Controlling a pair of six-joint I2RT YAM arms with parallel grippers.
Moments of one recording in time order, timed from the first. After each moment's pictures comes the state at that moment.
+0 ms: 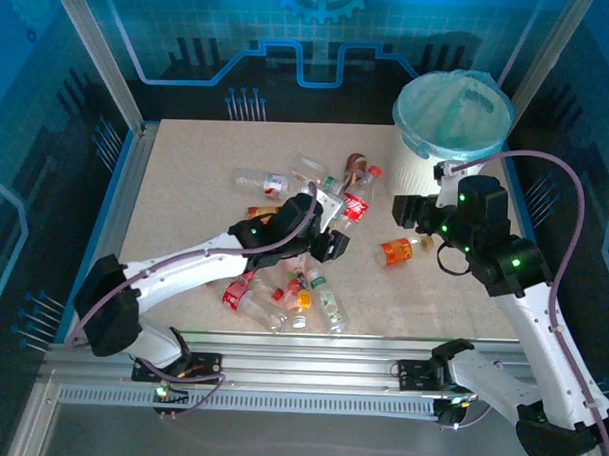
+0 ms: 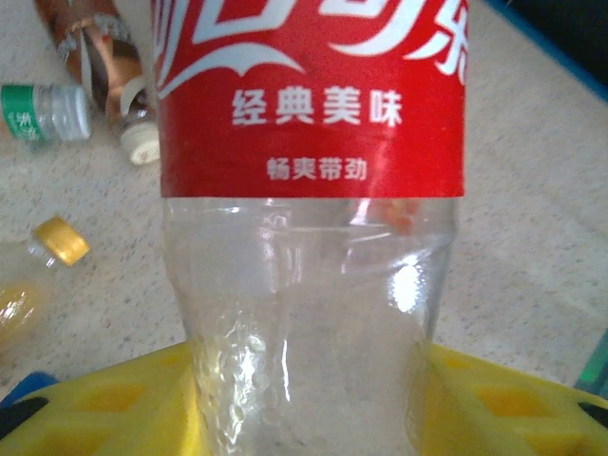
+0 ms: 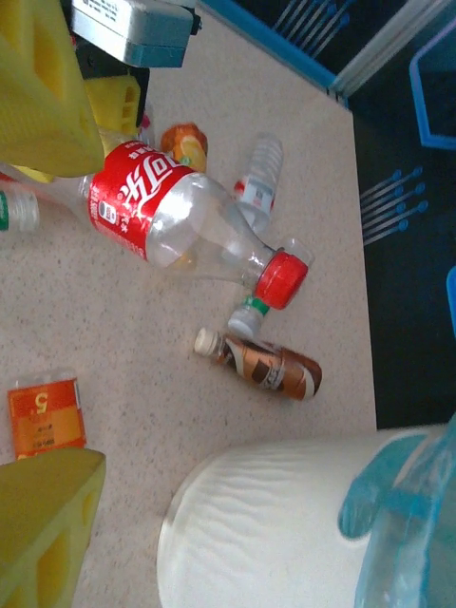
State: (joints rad) left arm -0.86 1.46 1.10 -0.25 -0.01 -0.29; right arm 0.35 0.91 1.22 -0.81 -0.04 0.30
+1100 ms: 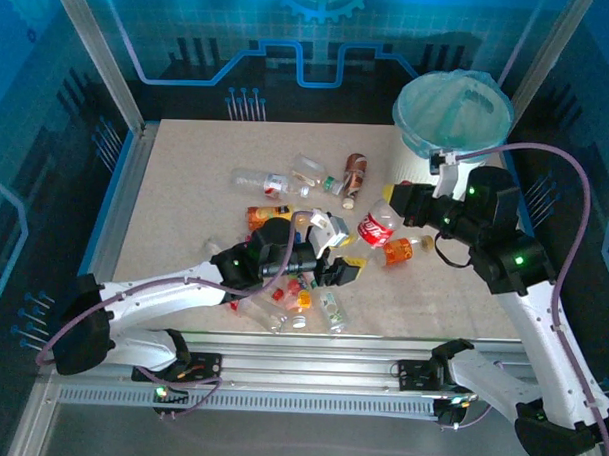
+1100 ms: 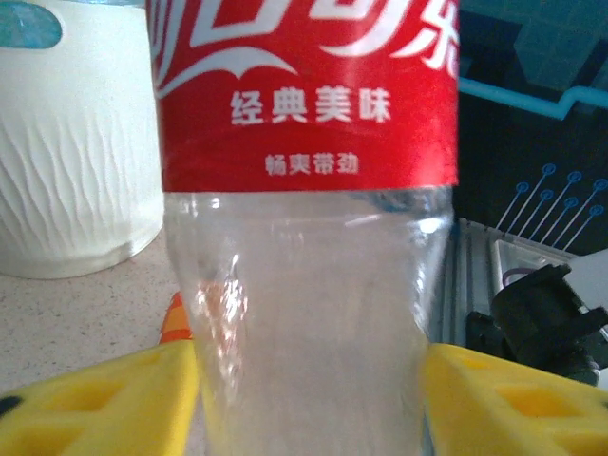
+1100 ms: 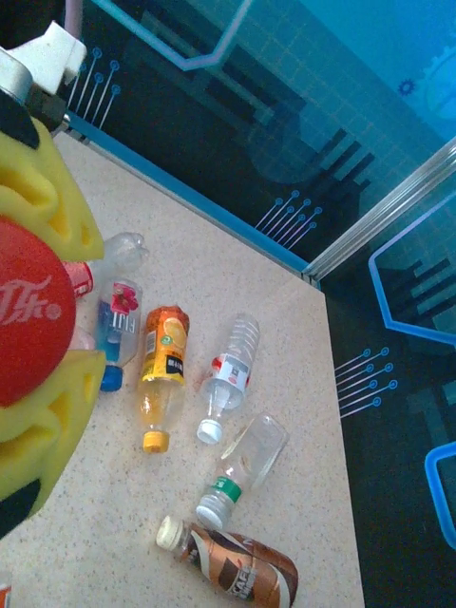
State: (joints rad) left arm -0.95 1.29 0.85 0.26 0.24 -0.13; right arm 0.34 0.93 1.26 -0.68 -0.36 0.45
